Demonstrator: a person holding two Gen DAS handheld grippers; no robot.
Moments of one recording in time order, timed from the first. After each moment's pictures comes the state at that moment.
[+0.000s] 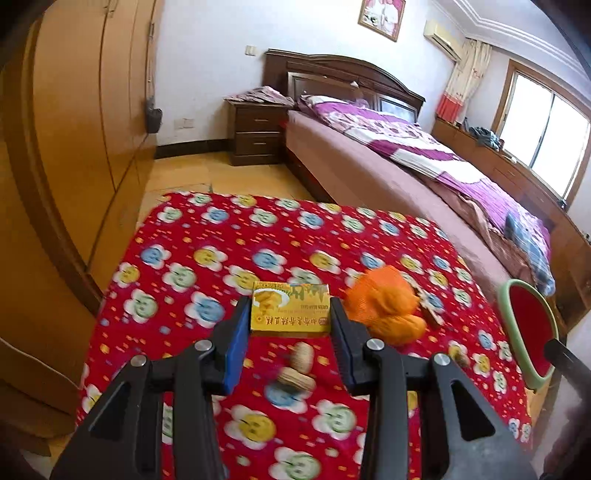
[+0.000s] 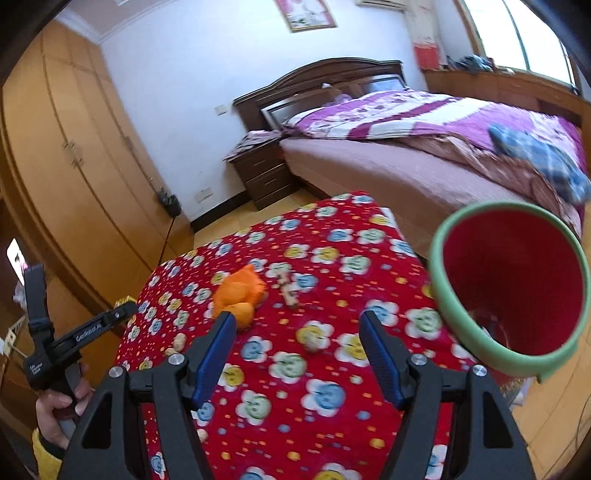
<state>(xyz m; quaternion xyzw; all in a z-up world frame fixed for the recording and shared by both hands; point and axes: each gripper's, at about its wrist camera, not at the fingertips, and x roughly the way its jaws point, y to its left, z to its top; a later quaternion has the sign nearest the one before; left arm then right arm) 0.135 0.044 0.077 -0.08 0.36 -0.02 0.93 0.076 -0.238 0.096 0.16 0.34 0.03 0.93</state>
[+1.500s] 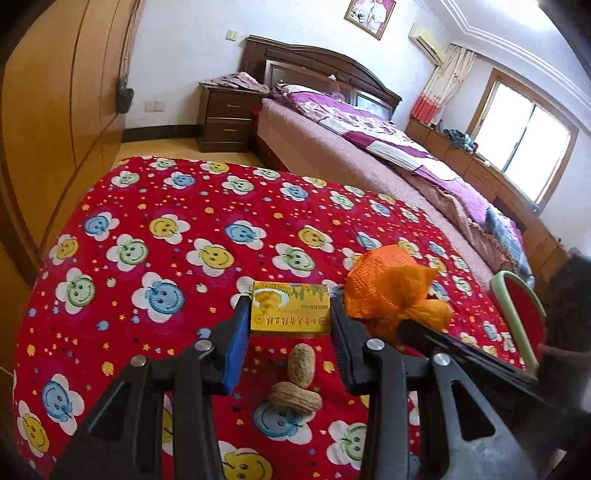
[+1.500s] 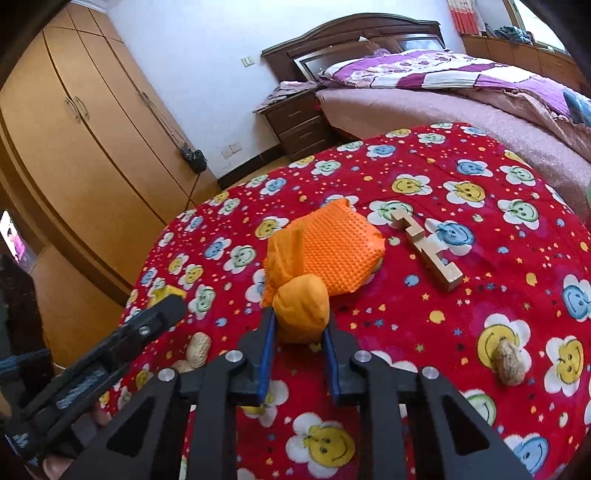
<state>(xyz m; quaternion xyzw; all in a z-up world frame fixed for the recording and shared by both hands) 0.163 0.042 0.013 -0.12 0.37 -0.09 0.92 0.179 -0.135 0.004 0.18 0.40 0.10 0.89</state>
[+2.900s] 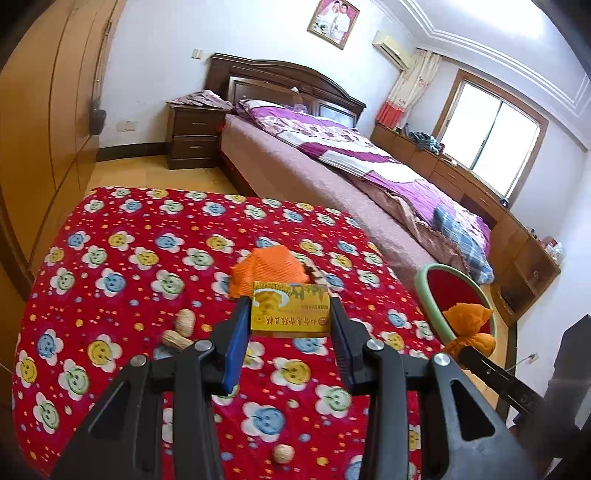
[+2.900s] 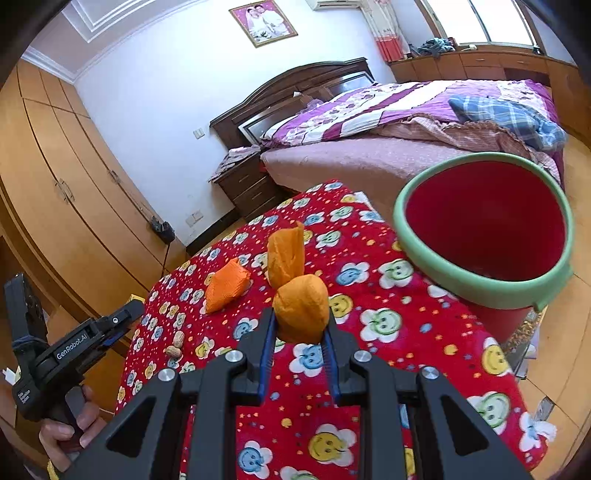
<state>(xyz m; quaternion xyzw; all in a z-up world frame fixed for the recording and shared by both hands) 0.089 -0.031 0.085 -0.12 0.34 -0.15 0.92 0.019 -0.267 0.069 0.24 0.31 0.00 0.92</state>
